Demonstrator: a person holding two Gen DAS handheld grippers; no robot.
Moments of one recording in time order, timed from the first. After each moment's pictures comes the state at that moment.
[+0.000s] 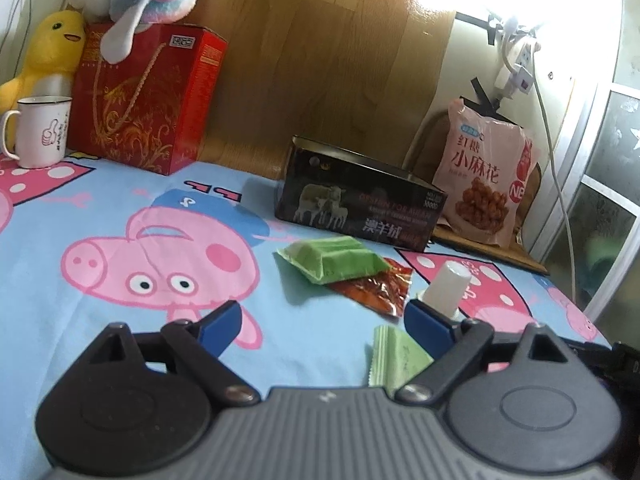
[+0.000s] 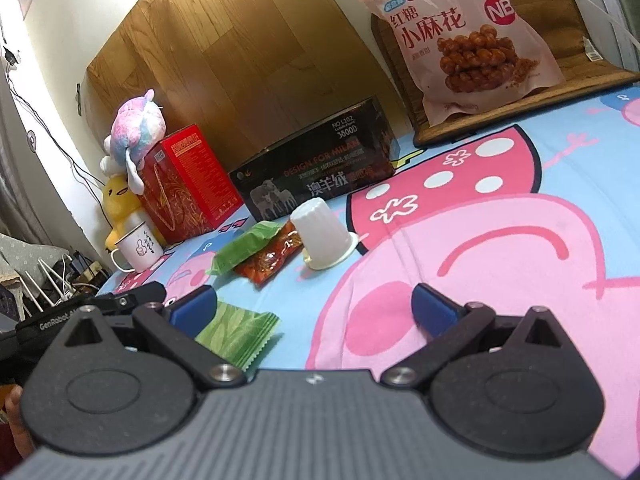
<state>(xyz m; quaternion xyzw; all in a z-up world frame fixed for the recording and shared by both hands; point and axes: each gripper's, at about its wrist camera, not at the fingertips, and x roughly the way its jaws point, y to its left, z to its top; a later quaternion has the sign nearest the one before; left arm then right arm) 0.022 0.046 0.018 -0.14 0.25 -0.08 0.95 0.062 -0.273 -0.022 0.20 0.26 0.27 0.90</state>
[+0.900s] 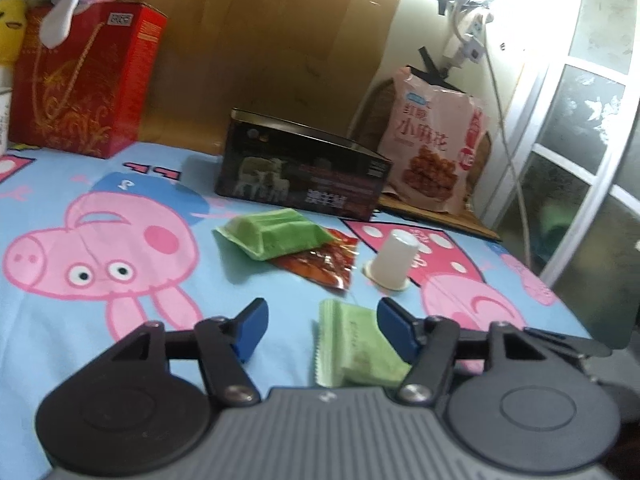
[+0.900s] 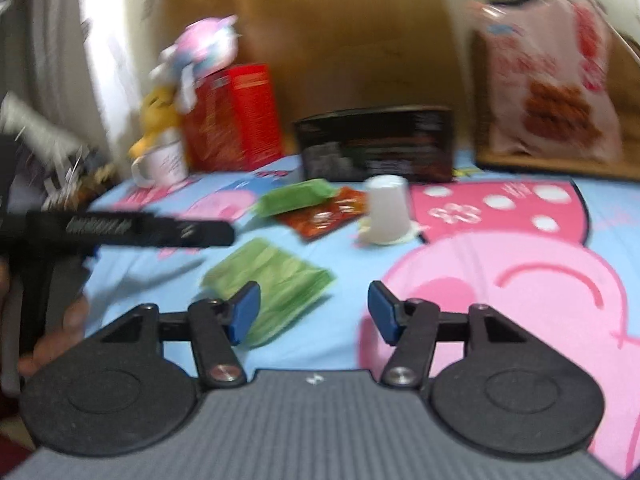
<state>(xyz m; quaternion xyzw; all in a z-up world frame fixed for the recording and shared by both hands) 0.027 0.037 0.015 -0.13 0.28 -0.17 0.93 0.031 -0.222 -0.016 0.01 0.24 0.33 0.91</state>
